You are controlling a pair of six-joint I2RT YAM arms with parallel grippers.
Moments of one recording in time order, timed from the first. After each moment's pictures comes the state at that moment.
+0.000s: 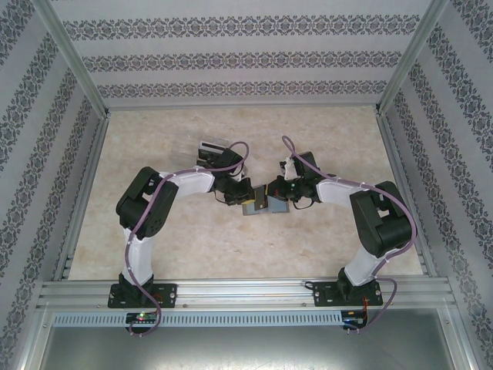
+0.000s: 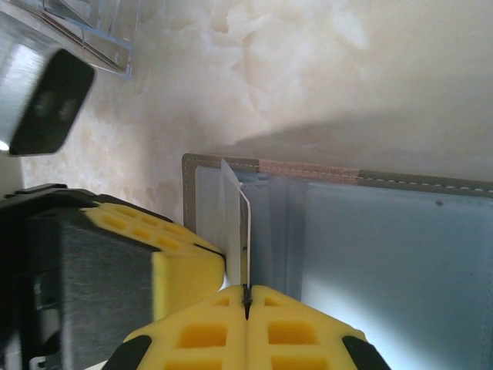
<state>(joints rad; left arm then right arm) -0.56 2.01 1.25 -0.33 0.53 -0.82 0.34 1.69 0.83 -0.08 -0.60 0.60</state>
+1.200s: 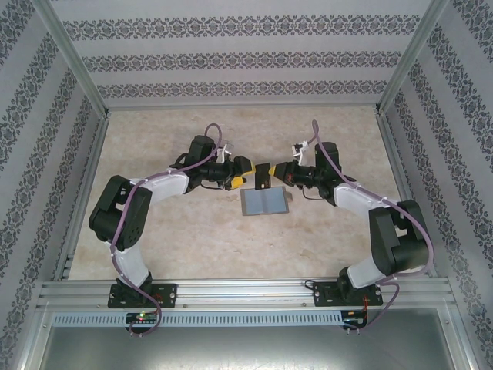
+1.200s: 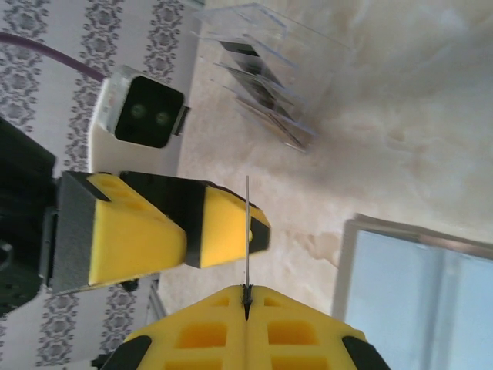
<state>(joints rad) -0.41 1.80 1.05 0.16 0.83 -1.03 0.23 1.52 0.77 0.21 -0.87 0.79</state>
